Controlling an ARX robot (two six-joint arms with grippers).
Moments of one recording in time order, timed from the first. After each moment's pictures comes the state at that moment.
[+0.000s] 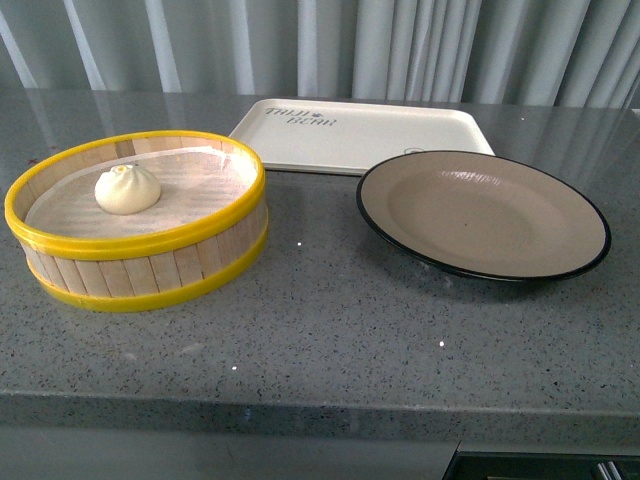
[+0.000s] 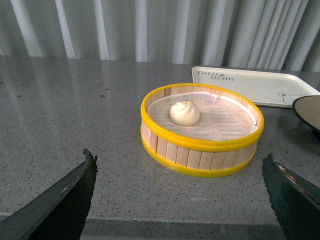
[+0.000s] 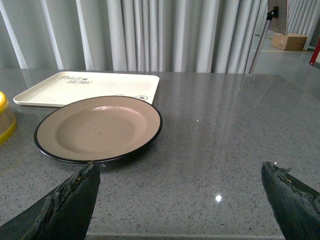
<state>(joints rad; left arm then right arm) 0.00 0.00 0.03 0.00 0.00 0.00 0.00 0.00 0.01 0.00 0.00 -0.01</state>
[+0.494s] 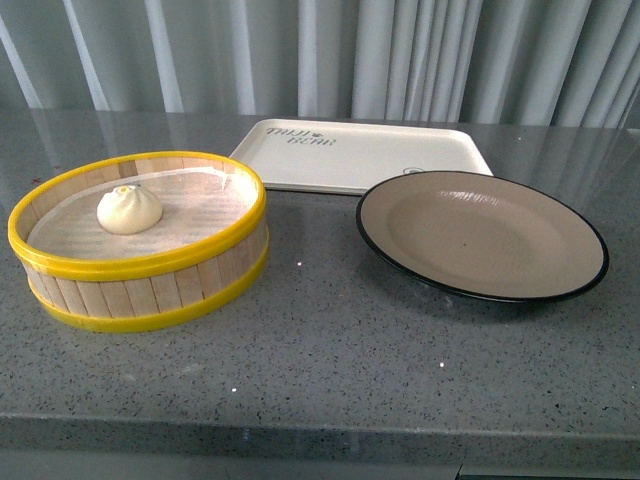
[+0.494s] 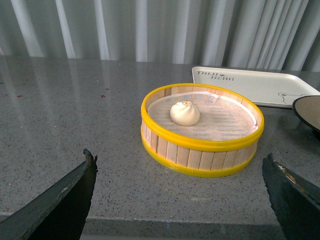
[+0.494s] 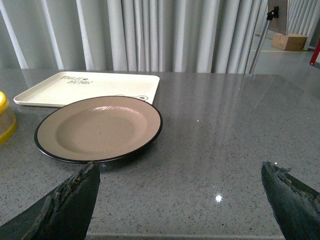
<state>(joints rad) 0.00 0.00 0.03 0.00 0.00 0.00 0.00 0.00 0.01 0.00 0.00 -0.01</state>
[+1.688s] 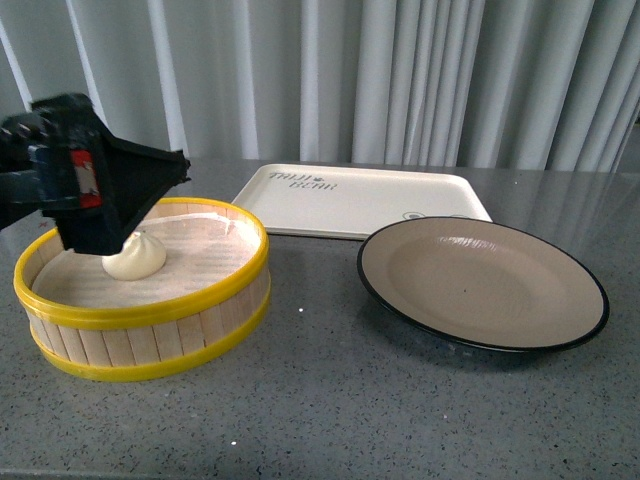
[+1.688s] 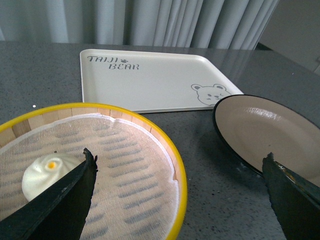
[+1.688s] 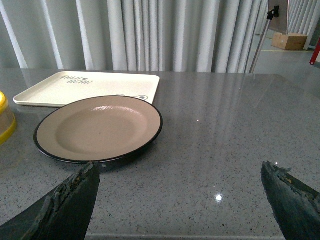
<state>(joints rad) -0.15 1.48 0.58 0.81 0.30 -0.07 0.00 0.00 0.01 0.00 0.00 -0.01</state>
